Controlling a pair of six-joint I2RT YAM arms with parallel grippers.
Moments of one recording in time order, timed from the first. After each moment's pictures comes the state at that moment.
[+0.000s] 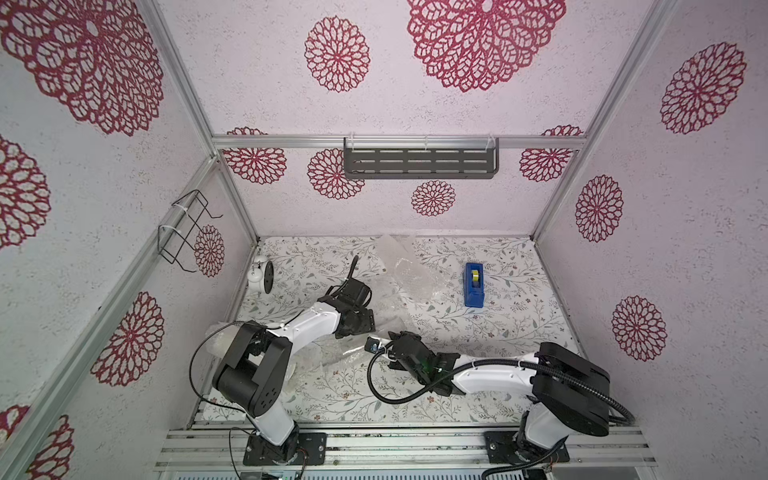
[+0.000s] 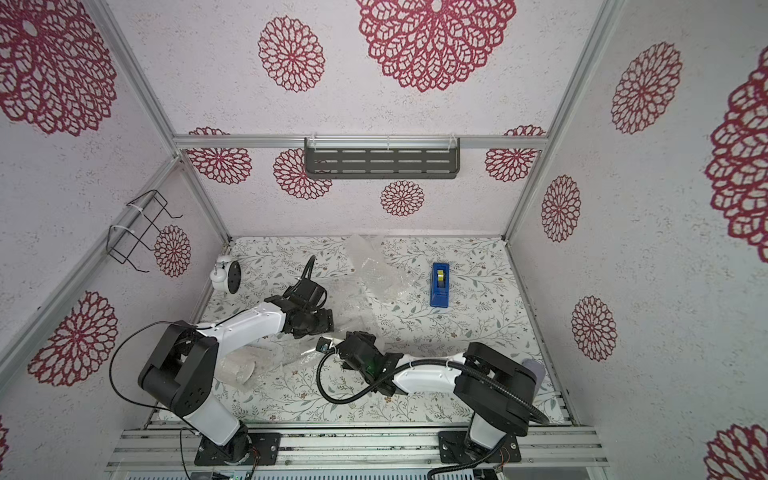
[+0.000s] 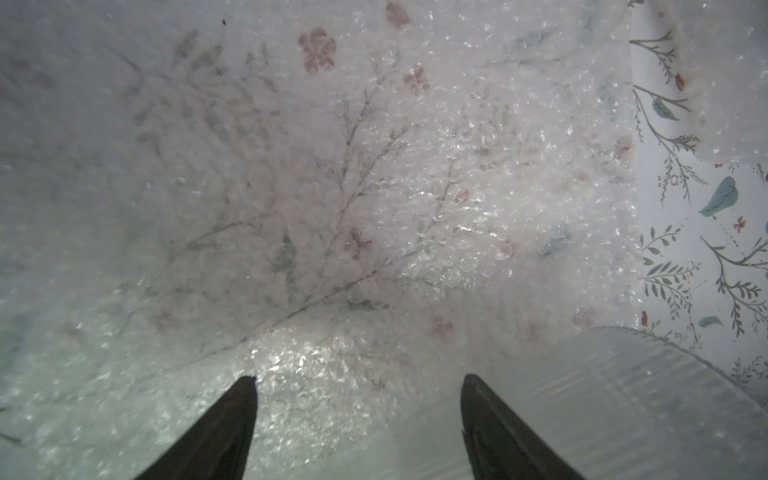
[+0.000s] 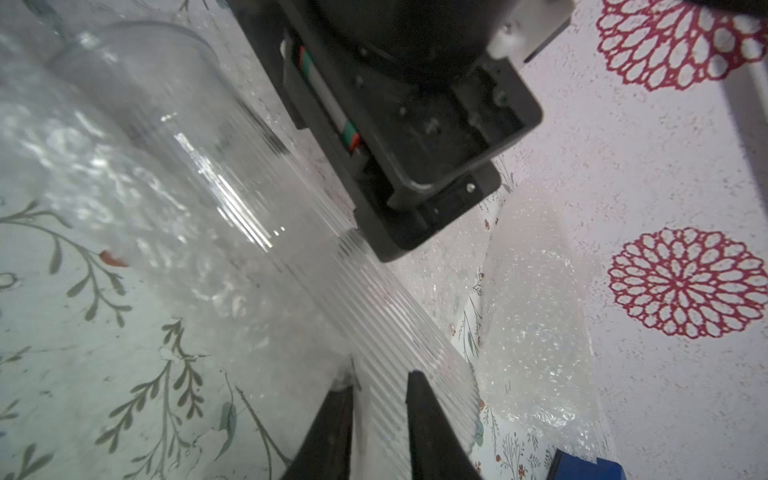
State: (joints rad) left arm -0.51 1.68 1.02 -0.52 -0.03 -0.64; right arm 1.14 1.61 0.78 0.24 0.50 -0.52
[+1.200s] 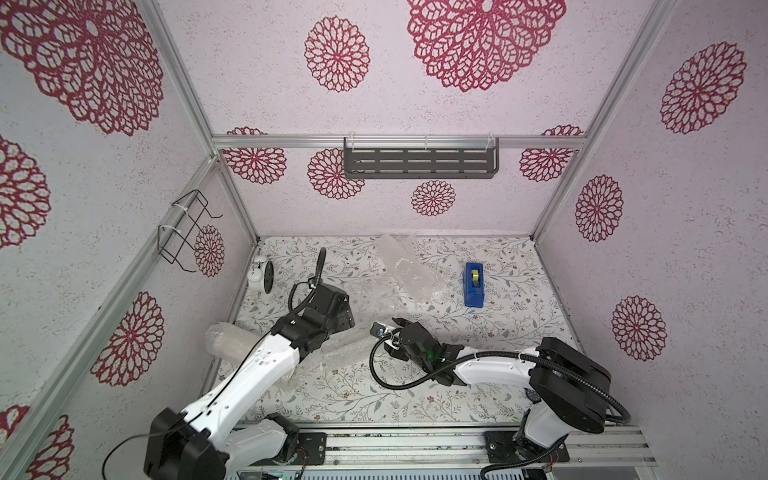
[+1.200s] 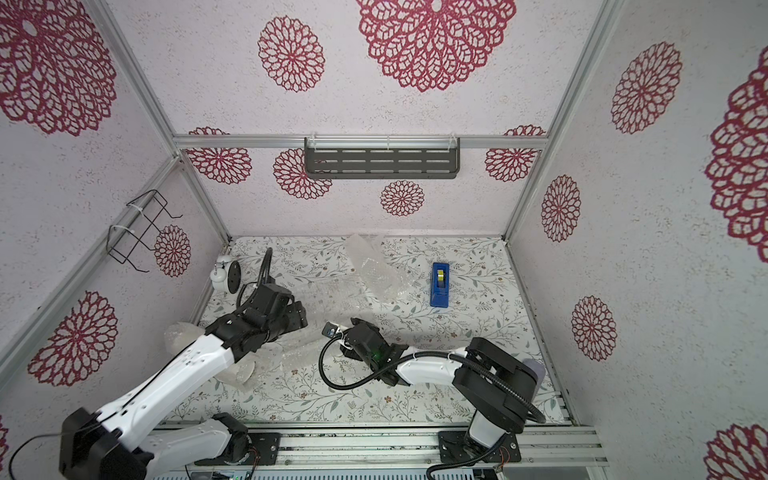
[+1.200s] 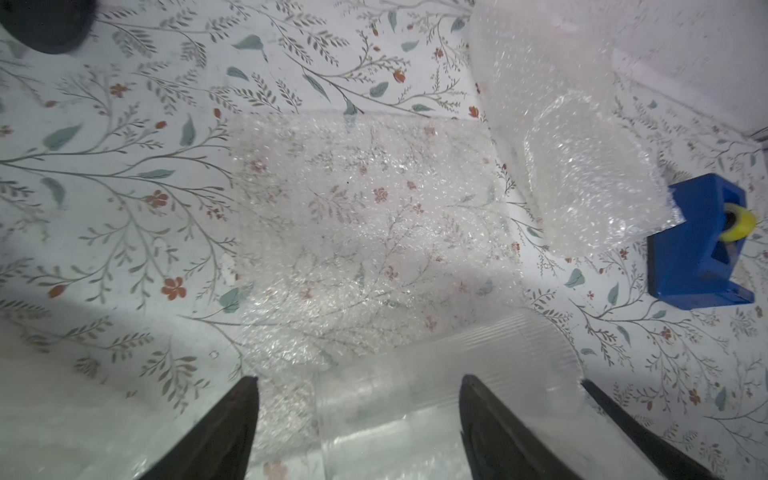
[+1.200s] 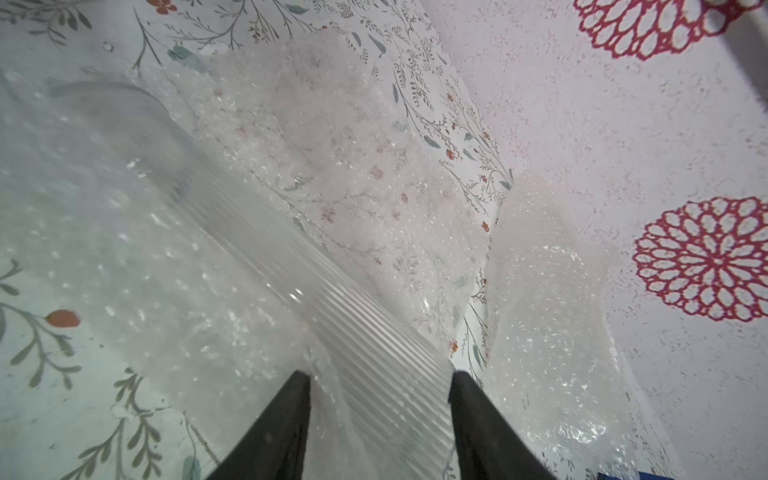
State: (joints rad) left arm -0.56 1.09 0.89 -0.69 -0.34 -0.74; right arm 1.04 1.62 0.78 0.32 0.37 -0.44
